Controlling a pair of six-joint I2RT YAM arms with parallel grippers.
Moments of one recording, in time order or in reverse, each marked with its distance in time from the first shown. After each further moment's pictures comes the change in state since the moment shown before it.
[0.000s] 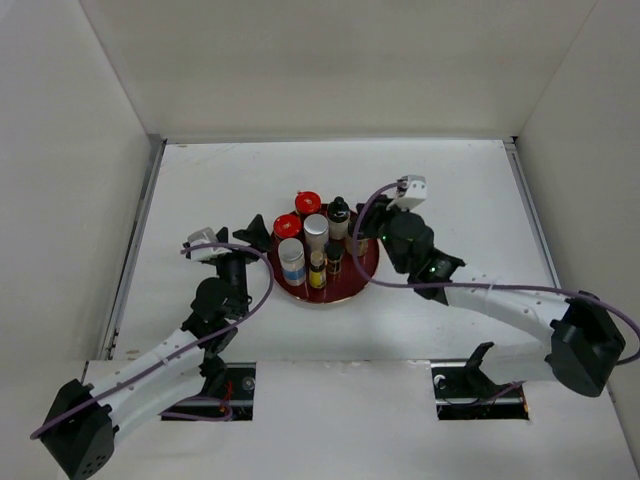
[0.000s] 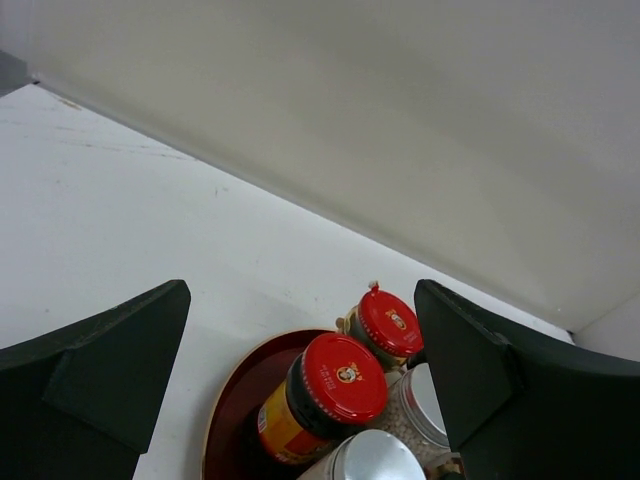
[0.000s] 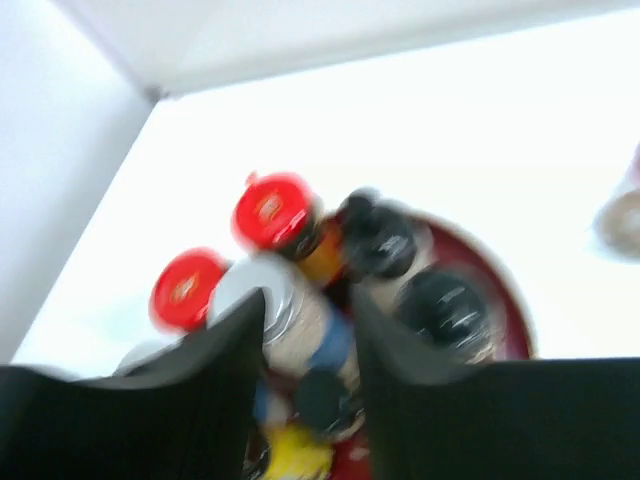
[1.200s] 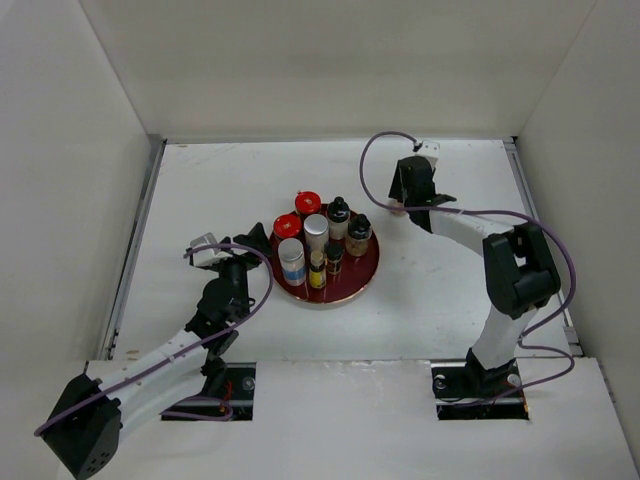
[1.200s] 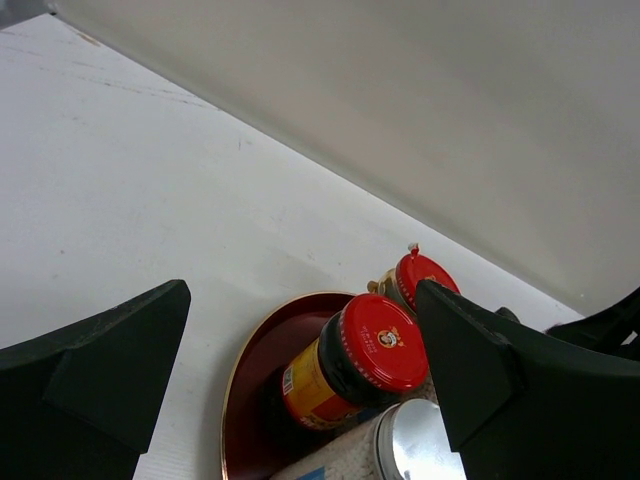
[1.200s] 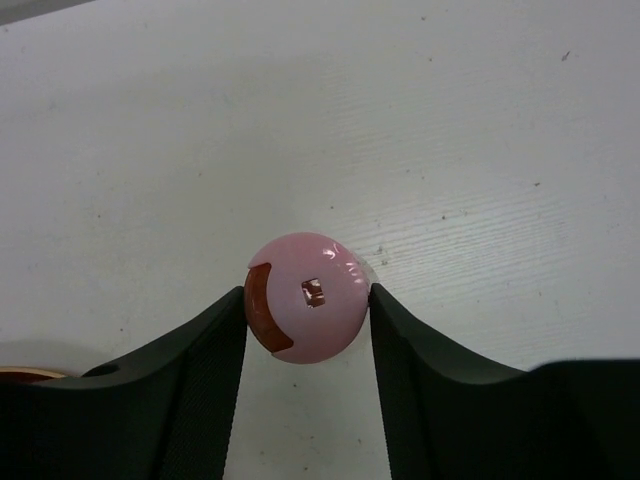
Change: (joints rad) left arm 0.033 0.051 -0.075 -0.003 -0.010 -0.127; right arm -0.517 0.508 0.374 -0.268 -0.122 -0.103
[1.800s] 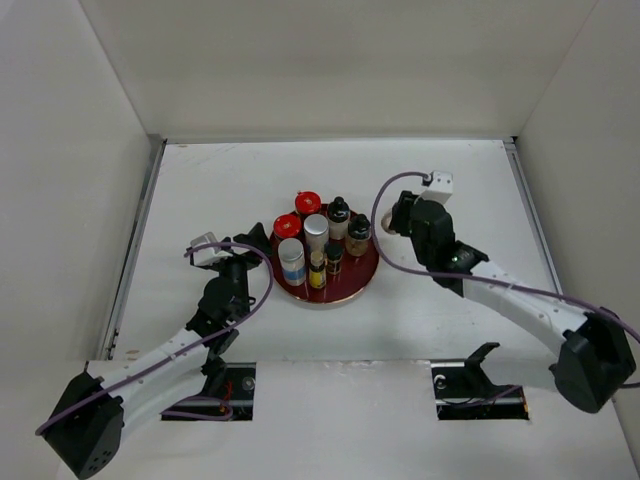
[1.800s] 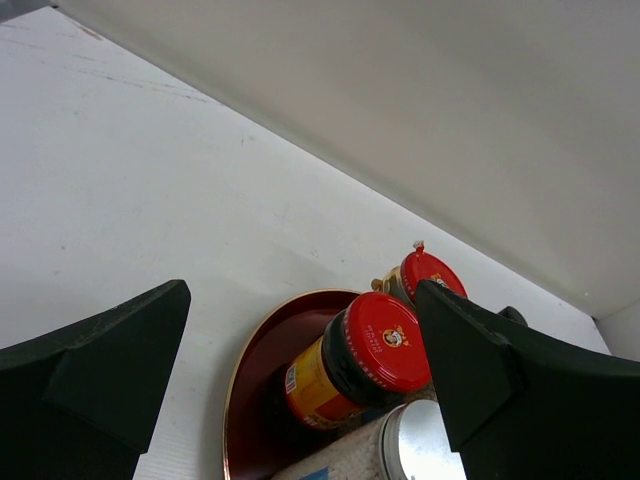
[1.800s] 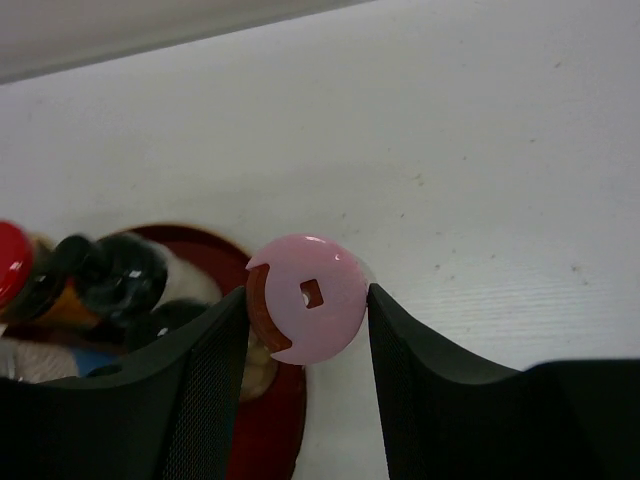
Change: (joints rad) left arm 0.013 0.018 0.000 0.000 0.009 -0.014; right arm 0.210 -0.546 -0.351 -0.012 0.117 0.027
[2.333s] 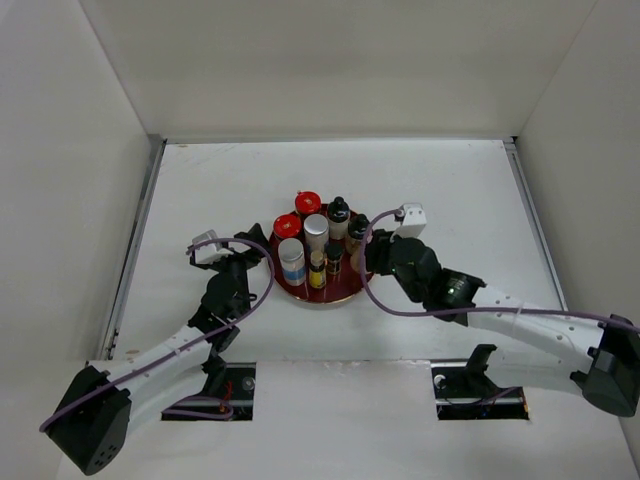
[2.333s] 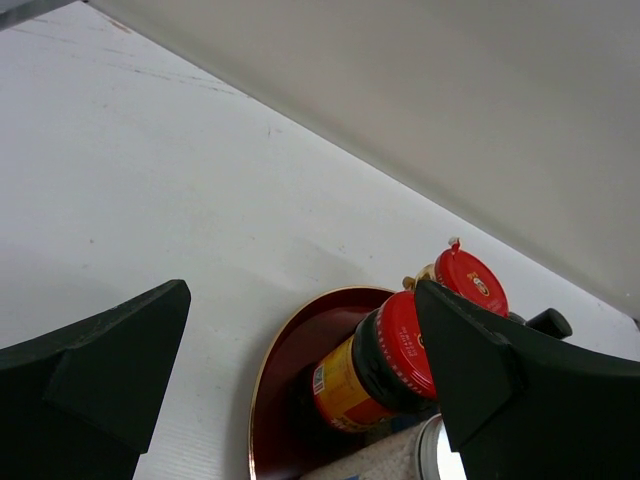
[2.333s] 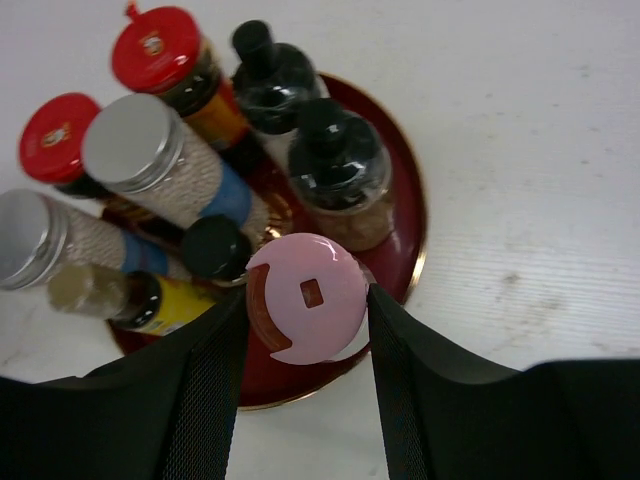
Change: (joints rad) left arm 0.033 0.052 0.000 0.000 0.000 0.000; right arm 0.338 -0.172 -0.092 -0.167 0.025 0.109
